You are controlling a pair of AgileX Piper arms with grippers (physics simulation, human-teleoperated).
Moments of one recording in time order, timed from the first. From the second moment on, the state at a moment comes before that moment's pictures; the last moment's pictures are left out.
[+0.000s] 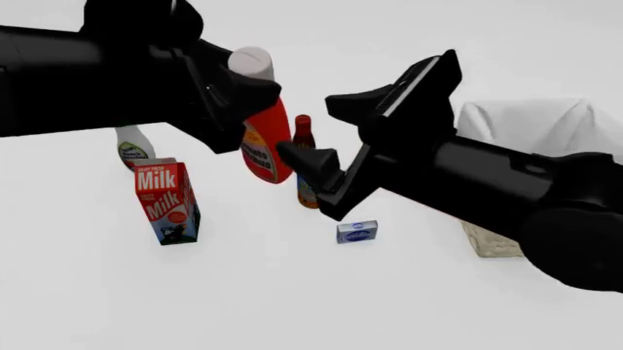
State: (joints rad) left arm -0.76 1.14 -1.29 0.58 0.24; right arm 0.87 1.17 -0.95 0.01 -0.20
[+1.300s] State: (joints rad) left arm -0.78 1.12 -1.29 0.60 0.22; right arm 0.89 1.36 -1.03 -0.06 -0.26
